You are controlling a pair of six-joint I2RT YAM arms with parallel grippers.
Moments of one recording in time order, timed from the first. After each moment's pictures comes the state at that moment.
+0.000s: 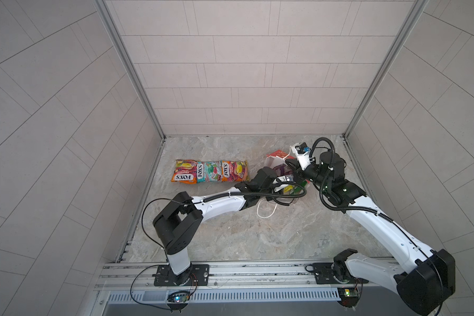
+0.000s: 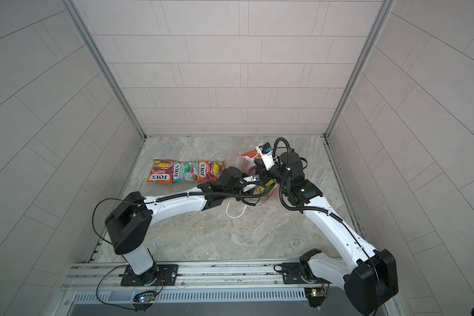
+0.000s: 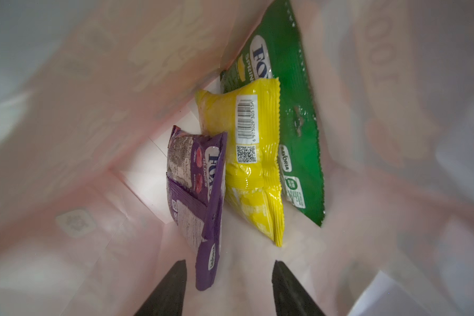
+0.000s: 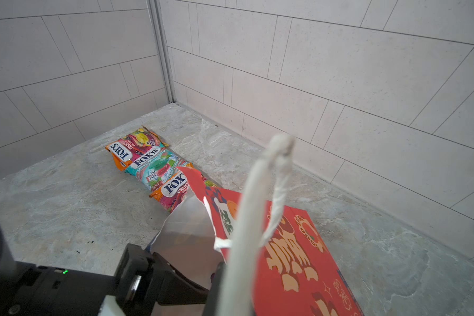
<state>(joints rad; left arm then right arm) -0.90 1.76 1.17 0.03 -0.04 0.52 0.38 1.11 0.93 -0.11 -0.25 -0.11</state>
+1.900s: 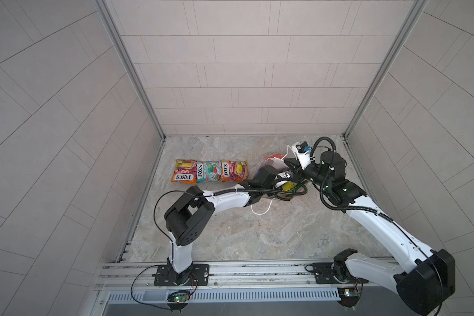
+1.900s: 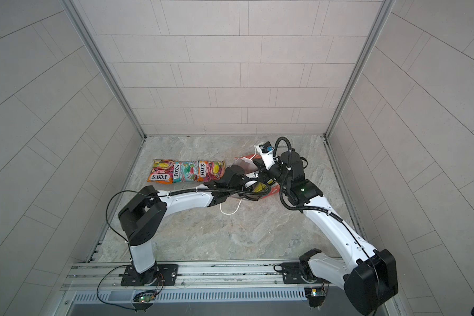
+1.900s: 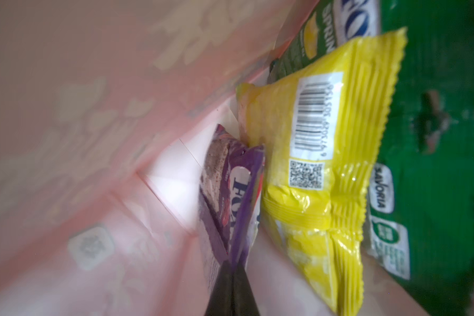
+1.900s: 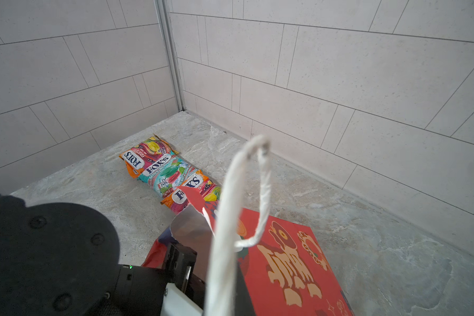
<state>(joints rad) -0.86 1.85 1.19 0.14 -0.10 0.54 0.37 1.11 0.93 -0.09 -0.29 -0.08</state>
